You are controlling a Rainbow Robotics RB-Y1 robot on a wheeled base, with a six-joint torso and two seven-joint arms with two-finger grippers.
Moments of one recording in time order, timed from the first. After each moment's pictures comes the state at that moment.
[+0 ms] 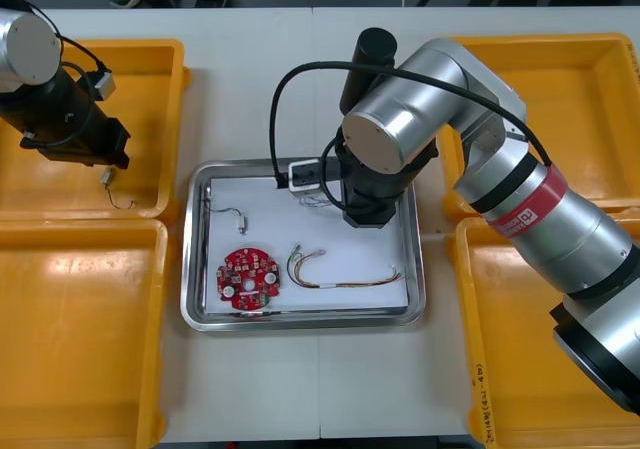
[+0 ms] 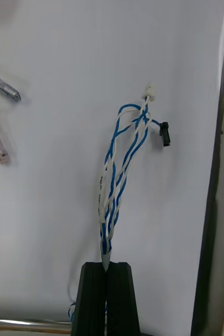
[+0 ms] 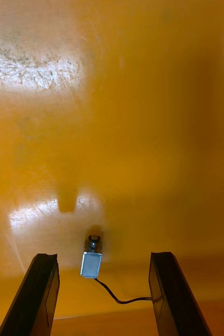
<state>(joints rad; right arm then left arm) -0.88 -0.33 0.58 -1.52 -0.61 1.63 2.36 -0.88 0.82 -0.39 -1.11 0.92 1.46 -1.46</state>
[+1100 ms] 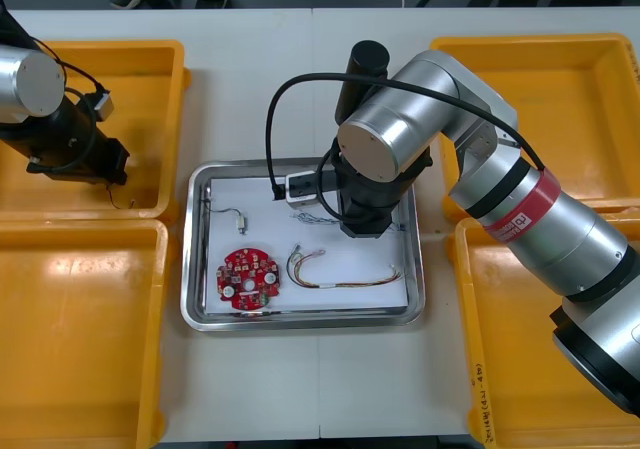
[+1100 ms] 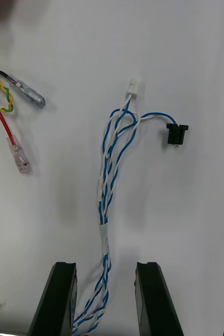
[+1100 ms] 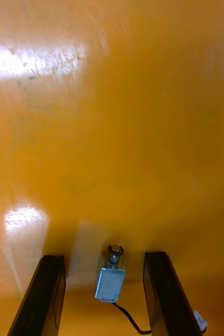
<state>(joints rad) -0.88 -0.33 0.61 -1.50 -0.65 1.62 2.36 -0.81 0.81 -0.39 -1.10 0.89 1.38 -1.46</state>
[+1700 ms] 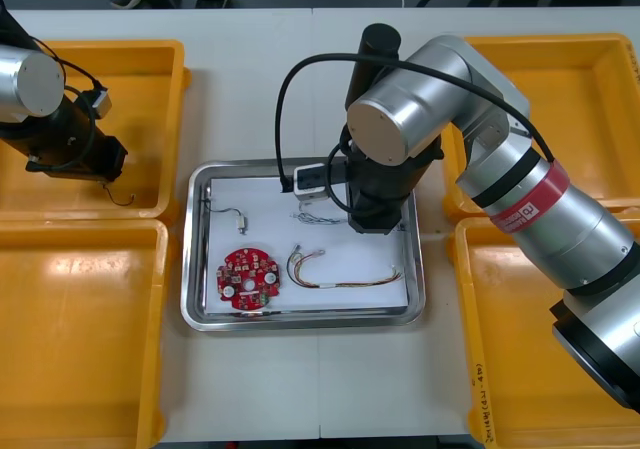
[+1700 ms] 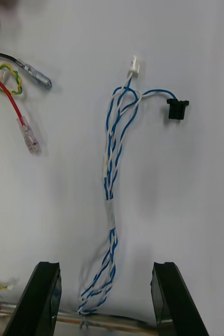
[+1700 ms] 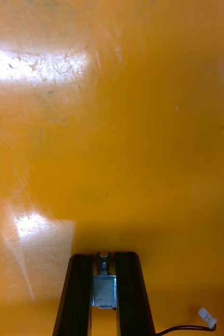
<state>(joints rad) -0.89 -0.33 0.55 -1.50 -0.67 1.71 2.36 -0.82 0.81 -0.39 -1.10 0.87 1.36 -1.46</state>
